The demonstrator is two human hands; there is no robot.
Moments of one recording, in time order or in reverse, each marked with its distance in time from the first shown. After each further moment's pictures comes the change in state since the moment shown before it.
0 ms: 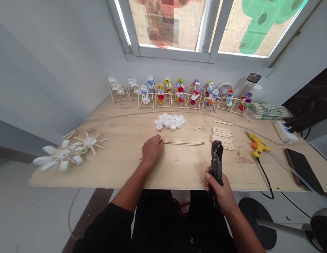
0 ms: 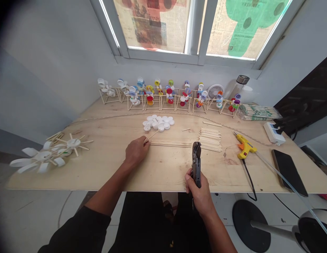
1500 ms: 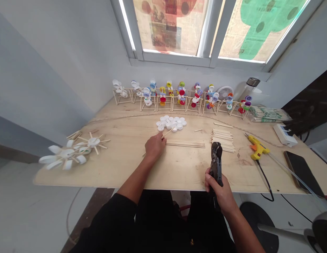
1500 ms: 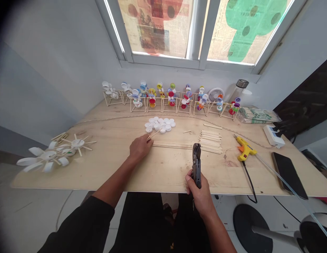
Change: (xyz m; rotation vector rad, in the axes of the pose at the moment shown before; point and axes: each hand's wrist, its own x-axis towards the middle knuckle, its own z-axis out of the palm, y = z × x) left_hand 0.018 0.001 0.006 -0.255 0.126 -0.003; right_hand 0.000 0.001 0.000 -0.023 -0.016 -0.027
